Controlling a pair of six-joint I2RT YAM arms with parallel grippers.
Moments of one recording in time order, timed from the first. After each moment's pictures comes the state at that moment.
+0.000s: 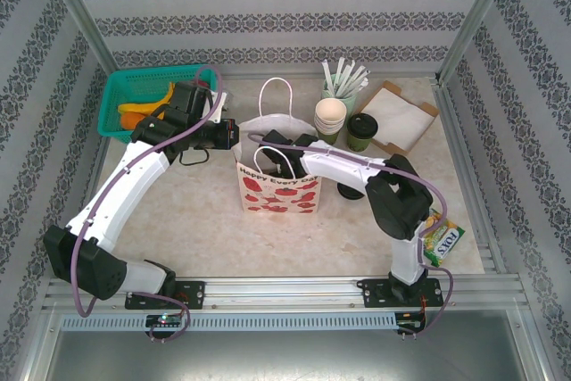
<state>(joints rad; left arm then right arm) -0.35 1.37 1.39 -0.83 0.28 -0.29 0.79 1.95 1.46 -0.92 -0.05 0.52</state>
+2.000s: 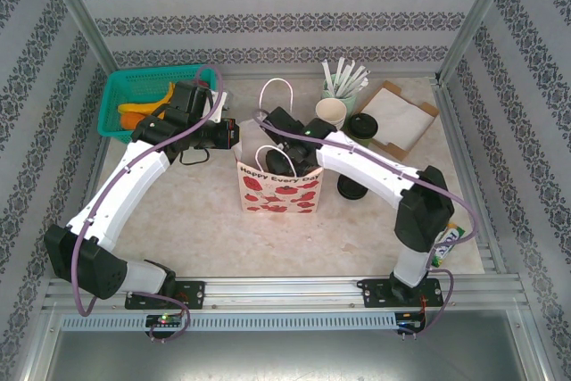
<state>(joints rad) -0.35 1.37 1.39 -0.83 0.28 -0.29 0.81 1.77 1.58 -0.93 0.09 0.45</state>
